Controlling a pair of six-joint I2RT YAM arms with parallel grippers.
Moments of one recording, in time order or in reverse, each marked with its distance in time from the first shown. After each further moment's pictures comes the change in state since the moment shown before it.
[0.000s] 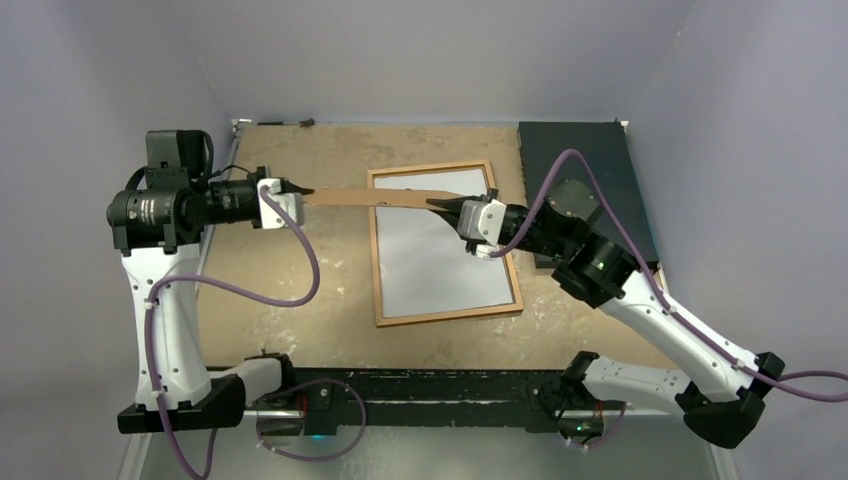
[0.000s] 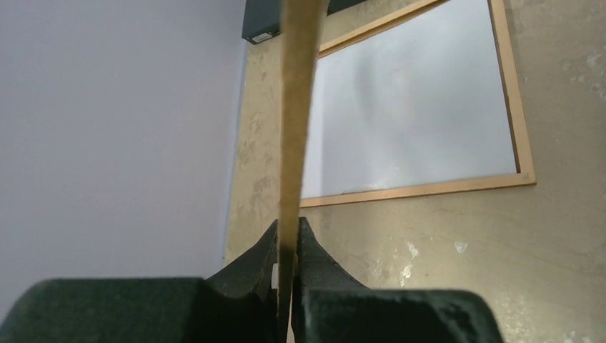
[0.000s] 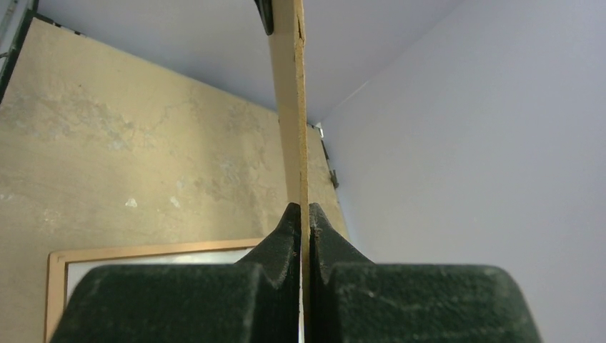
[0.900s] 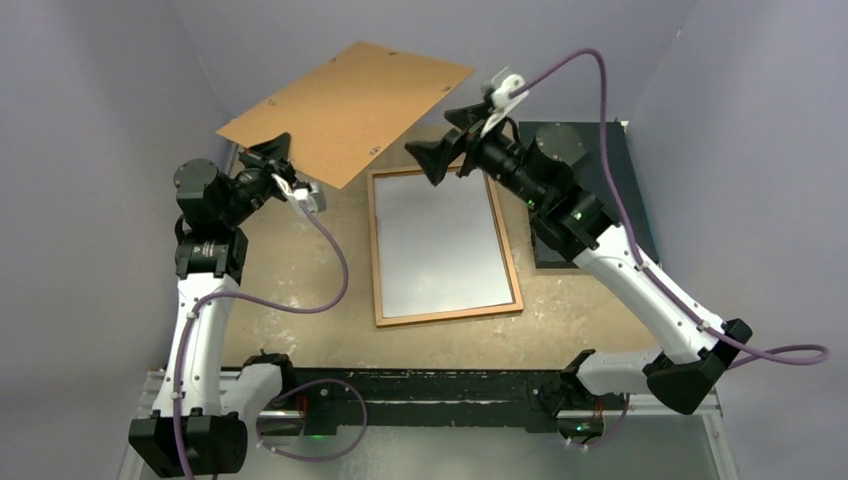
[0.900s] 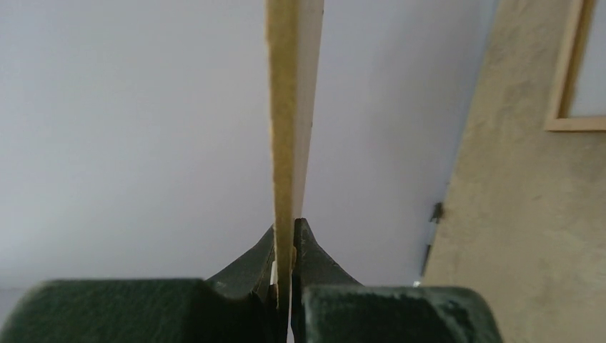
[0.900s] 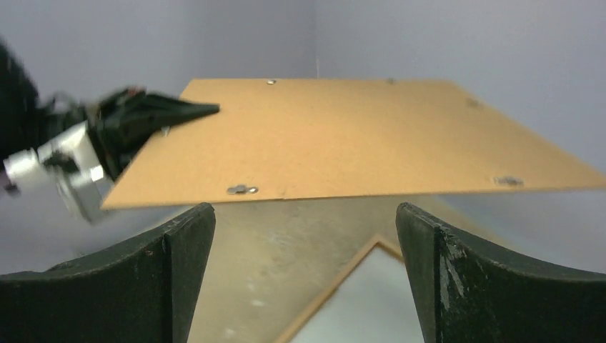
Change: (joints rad) left arm -0.005 -0.227 -0.724 1.283 -0.367 -0.138; right arm -0.086 0.248 0.272 0.092 0.325 0.702
